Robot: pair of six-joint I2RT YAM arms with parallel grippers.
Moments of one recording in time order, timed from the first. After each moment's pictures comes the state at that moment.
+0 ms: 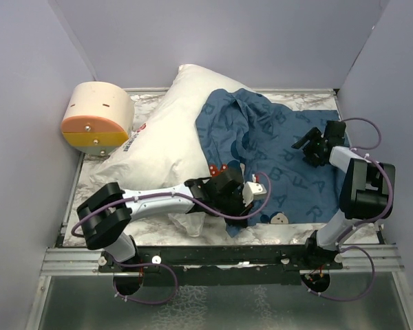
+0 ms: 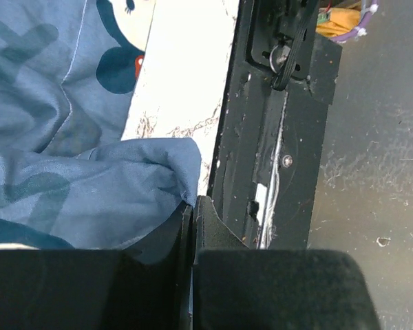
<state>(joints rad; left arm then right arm) -1.11 1.60 0.98 -0.18 0.51 -0.13 -0.20 1.69 0.93 -0.08 -0.23 0.62</state>
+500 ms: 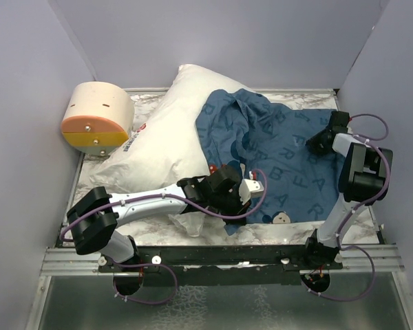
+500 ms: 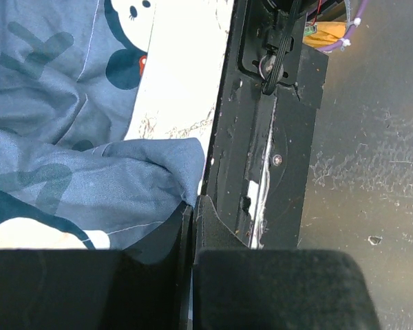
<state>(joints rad) -1.11 1.48 0.97 -0.23 0.48 -0.13 -0.24 1.90 1.16 -0.19 -0.04 0.78</state>
